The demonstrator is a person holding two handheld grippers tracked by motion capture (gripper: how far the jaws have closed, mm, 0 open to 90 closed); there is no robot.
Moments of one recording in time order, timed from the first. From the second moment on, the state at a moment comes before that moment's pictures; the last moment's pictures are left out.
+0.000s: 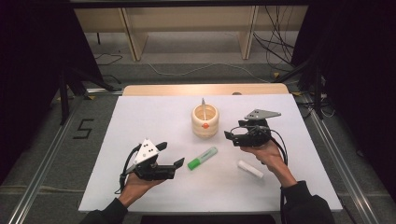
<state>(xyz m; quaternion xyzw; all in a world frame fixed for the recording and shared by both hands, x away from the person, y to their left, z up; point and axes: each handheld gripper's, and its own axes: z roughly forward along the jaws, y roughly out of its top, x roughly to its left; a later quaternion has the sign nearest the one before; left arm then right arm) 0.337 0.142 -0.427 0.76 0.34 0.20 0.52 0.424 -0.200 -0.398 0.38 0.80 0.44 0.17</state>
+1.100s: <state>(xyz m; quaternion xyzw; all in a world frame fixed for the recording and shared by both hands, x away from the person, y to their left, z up) 0.339 0.145 -0.428 0.75 0.35 0.19 0.53 0.400 -0.206 -0.413 0.34 0.87 0.33 0.13</state>
